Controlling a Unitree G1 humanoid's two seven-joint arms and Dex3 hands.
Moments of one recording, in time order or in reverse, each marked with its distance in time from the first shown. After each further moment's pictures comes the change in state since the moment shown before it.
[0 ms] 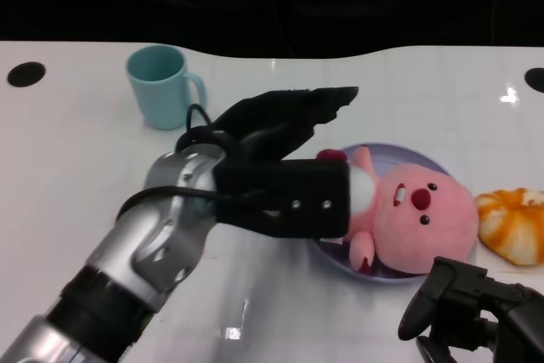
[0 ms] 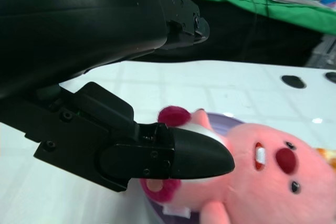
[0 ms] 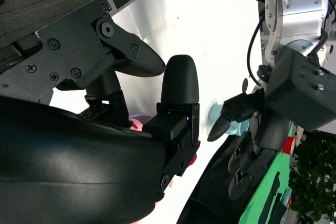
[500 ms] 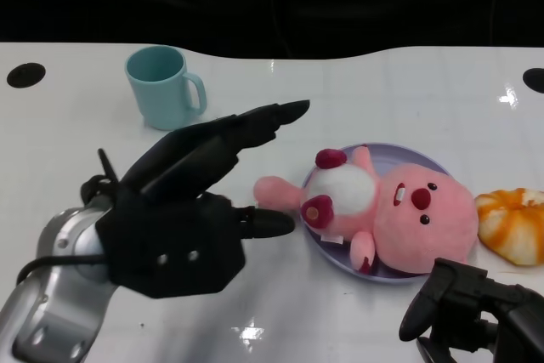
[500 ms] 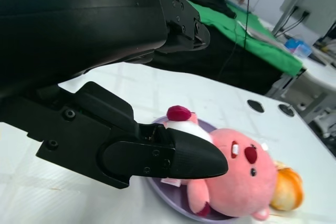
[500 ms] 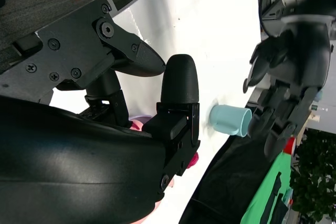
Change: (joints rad) left arm 0.320 0.128 0.231 -0.324 -0.237 -0.114 -0.041; right arm -0.003 -0.002 -0.001 0.014 0.007 -0.001 0.001
